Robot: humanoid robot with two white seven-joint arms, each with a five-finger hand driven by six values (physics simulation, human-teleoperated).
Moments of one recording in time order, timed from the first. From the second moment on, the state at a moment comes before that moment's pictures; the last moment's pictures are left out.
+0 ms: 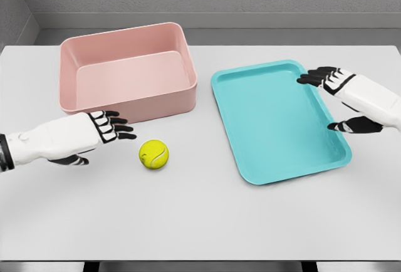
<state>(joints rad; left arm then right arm) -0.22 0.98 -0.40 -1.79 -0.51 -0.61 -0.30 -0.09 -0.64 -0.12 -1.73 0.25 -0.61 0.61</state>
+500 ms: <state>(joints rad) -0.32 0.86 -0.50 -1.79 -0.58 -0.61 -0.30 -0.03 -0.61 -0.16 -1.71 0.20 -0.61 0.61</state>
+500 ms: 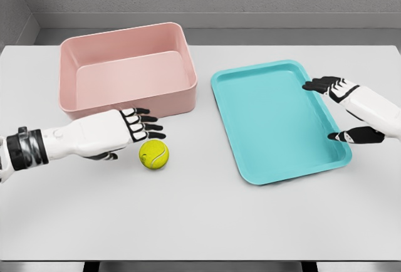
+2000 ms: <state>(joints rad) -0.46 0.77 -0.73 -1.66 -0.61 -0.61 -0.30 -0.02 -0.62 -0.16 -1.71 0.19 -0.61 0.61</state>
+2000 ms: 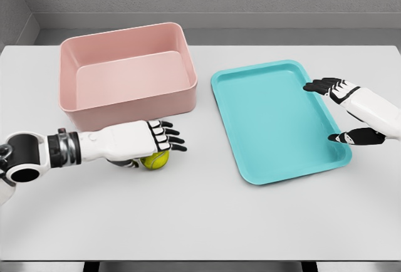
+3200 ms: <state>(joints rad) -0.58 0.73 -0.73 -1.67 -0.58 -0.61 -0.40 -0.01 -0.62 -0.17 -1.71 0.19 -0.61 0.61</state>
